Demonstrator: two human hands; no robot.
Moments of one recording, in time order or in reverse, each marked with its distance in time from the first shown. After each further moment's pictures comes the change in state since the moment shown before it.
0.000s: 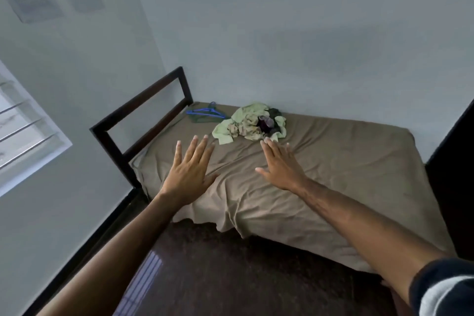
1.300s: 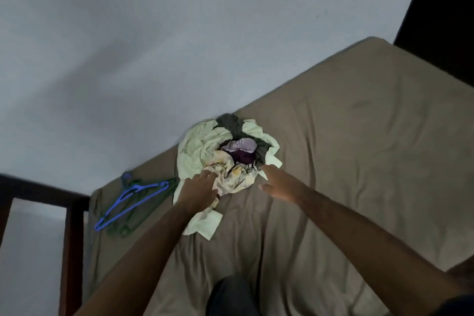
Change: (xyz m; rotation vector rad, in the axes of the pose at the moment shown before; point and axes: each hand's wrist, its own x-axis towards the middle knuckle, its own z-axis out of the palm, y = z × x) left_hand 0.697 -0.207 0.507 -0.007 -0.556 0.652; right_hand 0.564 0.197 0.278 0.691 -0.095 0.820
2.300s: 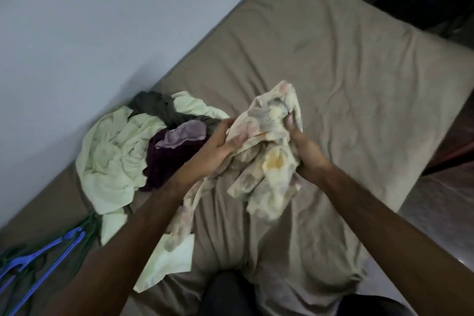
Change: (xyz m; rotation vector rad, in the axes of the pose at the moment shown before) left_hand 0.194 0.046 0.028 -1.340 -0.371 0.634; right_hand 0.053 0.046 0.029 1.502 0.648 0.156
